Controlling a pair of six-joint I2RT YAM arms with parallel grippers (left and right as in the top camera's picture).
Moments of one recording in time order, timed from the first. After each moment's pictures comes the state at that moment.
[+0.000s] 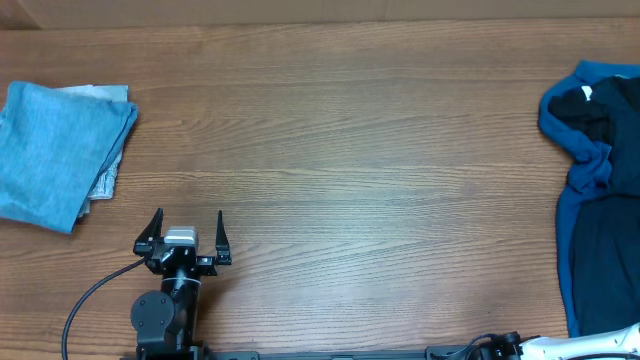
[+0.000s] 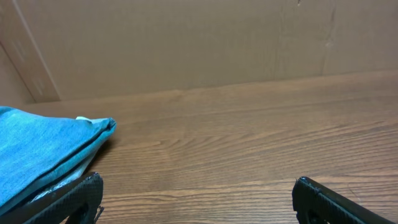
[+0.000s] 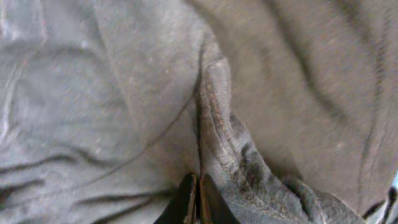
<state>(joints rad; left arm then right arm) 0.06 0.02 0.01 -0.07 0.07 0.08 -1.31 2.00 1.42 -0.85 0.02 0.41</state>
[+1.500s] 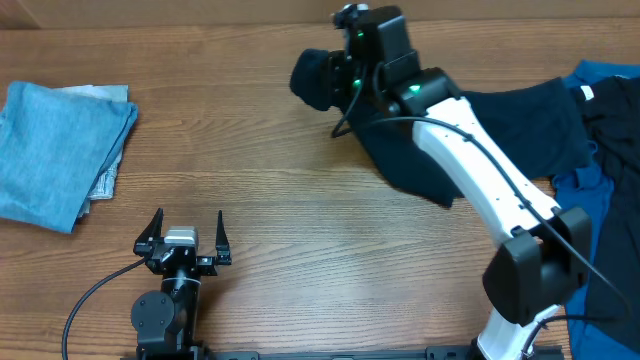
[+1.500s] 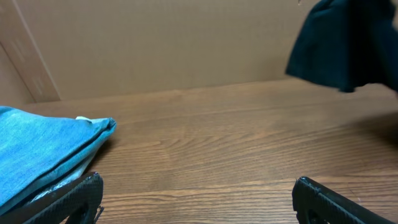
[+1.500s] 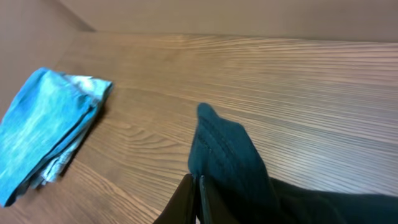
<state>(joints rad) 0.06 0.02 0.01 -0.07 0.07 0.08 0.48 1.92 1.73 -0.45 -0.24 0.33</state>
